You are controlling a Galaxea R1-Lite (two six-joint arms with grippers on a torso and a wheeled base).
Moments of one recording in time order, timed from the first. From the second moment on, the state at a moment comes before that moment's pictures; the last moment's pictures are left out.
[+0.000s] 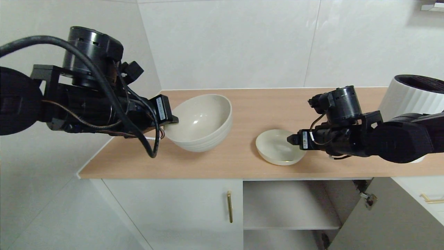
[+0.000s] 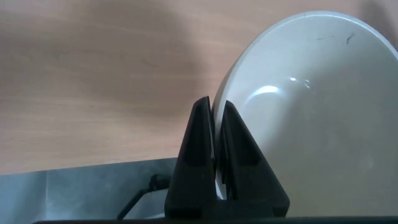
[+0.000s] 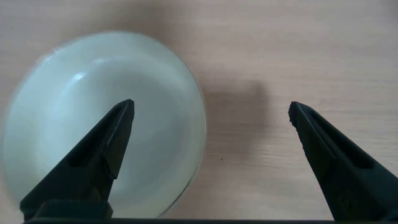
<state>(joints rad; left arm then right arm) -0.40 1.66 -1.37 0.25 -0.02 -0.52 0.48 1.87 -1.22 -0.09 -0.32 0.25</state>
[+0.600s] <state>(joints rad) -0.40 1.61 -1.35 0.25 -0.02 -0.52 0.48 1.93 -1.26 -0.09 -0.32 0.31</state>
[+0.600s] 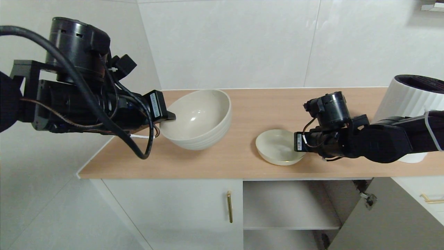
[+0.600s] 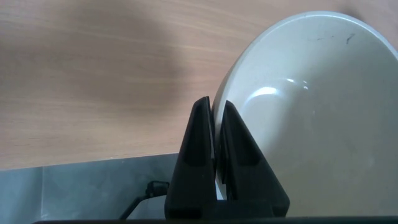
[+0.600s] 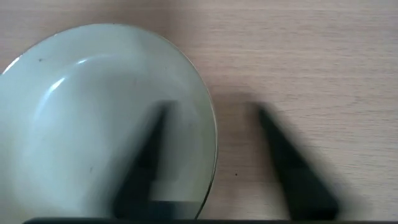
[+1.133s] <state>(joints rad) -0.42 1.54 -1.26 0.25 -0.01 -0.52 0.49 1.79 -1.25 0.07 -0.10 0.37</state>
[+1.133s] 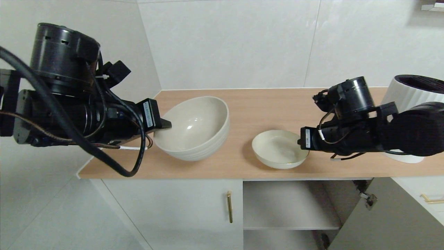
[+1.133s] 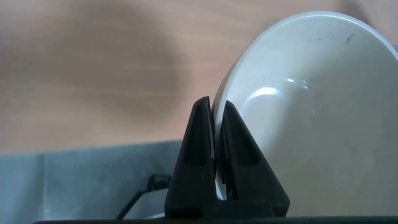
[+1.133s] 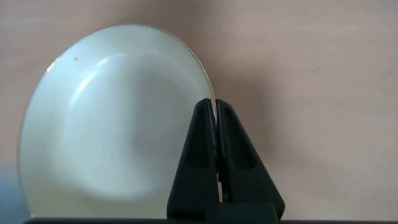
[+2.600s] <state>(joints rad) -0.44 1.41 -1.13 0.25 -0.01 -0.52 0.48 1.45 -1.04 0.18 -0.05 0.37</state>
